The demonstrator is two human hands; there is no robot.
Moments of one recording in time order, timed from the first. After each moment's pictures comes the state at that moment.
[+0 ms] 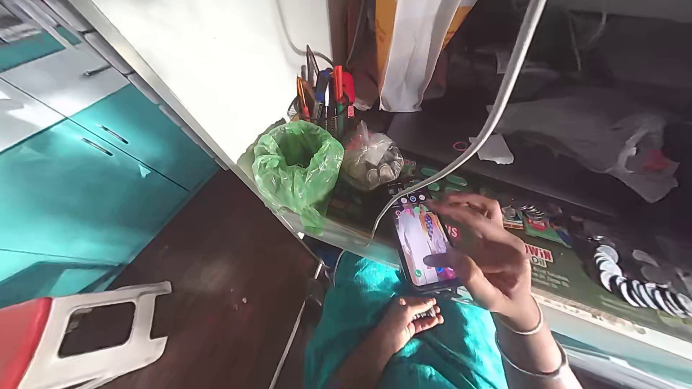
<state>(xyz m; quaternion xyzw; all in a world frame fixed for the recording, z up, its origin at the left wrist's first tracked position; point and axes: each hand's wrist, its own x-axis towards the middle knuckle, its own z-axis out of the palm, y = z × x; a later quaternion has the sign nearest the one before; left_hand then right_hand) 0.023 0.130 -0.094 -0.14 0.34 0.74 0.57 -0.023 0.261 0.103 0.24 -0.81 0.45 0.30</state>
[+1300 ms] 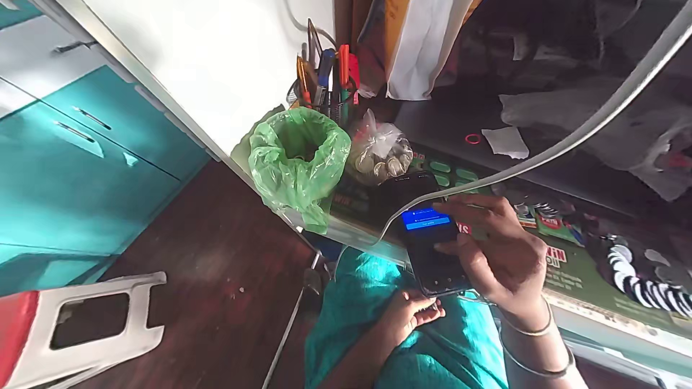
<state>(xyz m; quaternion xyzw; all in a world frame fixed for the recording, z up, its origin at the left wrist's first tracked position) 0.023 0.131 -0.096 -0.15 0.32 0.74 0.57 -0.027 0.261 0.097 0.18 -0.85 0.38 0.33</state>
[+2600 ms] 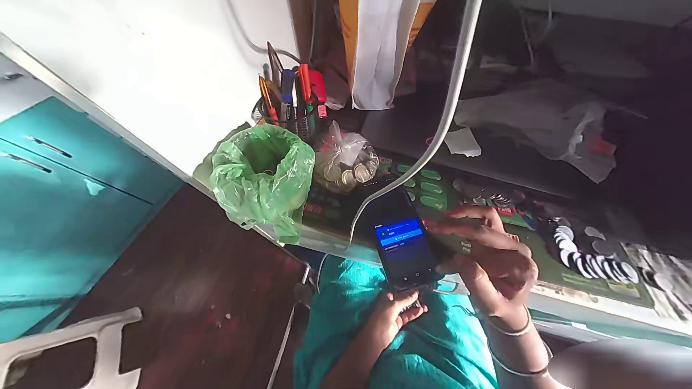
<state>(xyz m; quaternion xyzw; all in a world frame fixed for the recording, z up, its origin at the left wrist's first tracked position) 0.020 0.137 -0.094 -0.19 0.36 0.72 0.56 0.001 0.274 0.096 0.19 -0.79 0.46 0.36</state>
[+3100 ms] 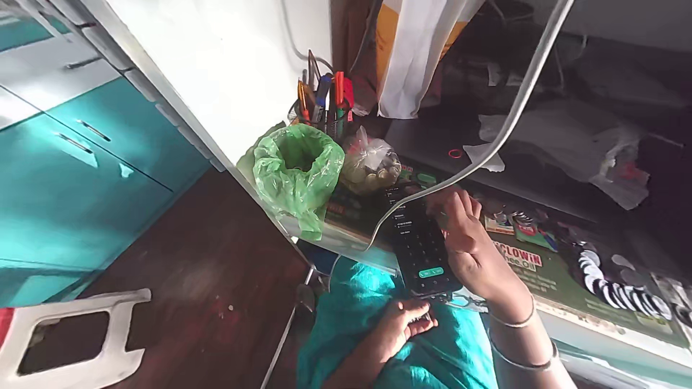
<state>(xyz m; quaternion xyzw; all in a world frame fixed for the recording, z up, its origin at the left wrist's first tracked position) 0.024 0.132 -0.101 -0.09 0.35 0.75 0.56 -0.040 0.257 0.116 0.10 -0.93 0.28 0.20</state>
